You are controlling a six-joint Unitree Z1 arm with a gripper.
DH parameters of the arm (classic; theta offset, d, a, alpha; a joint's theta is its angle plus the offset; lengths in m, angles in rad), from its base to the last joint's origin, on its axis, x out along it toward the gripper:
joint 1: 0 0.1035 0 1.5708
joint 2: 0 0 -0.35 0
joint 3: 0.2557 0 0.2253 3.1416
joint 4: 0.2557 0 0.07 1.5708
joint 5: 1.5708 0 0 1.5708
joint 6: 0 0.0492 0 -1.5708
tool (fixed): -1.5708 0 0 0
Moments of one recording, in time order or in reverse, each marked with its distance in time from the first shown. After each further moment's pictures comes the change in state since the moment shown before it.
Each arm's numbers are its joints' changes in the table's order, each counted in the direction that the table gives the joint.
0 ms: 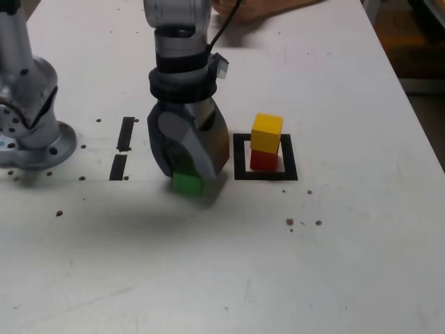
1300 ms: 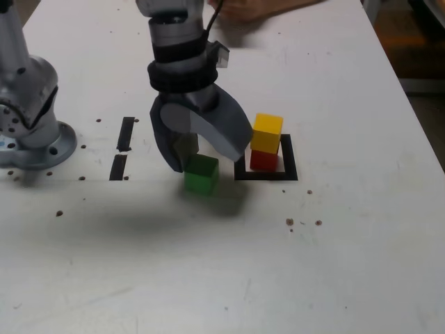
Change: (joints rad) arm -0.001 0.062 0.004 -0.043 -0.014 -0.041
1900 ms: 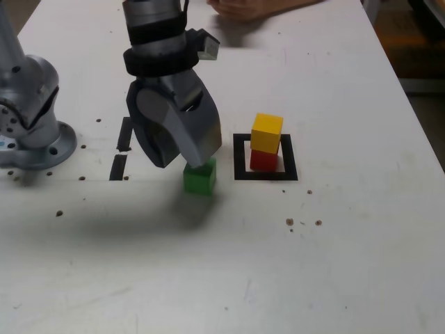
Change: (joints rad) arm -0.043 0.123 0.006 0.081 -0.061 0.022
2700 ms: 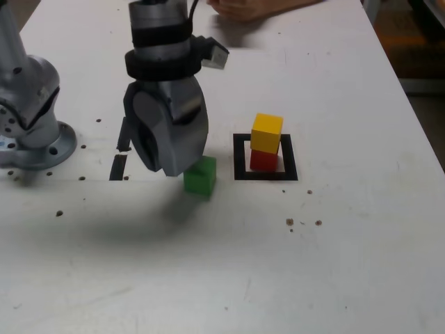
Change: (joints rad) arm -0.035 -0.042 0.057 0.076 -0.021 0.105
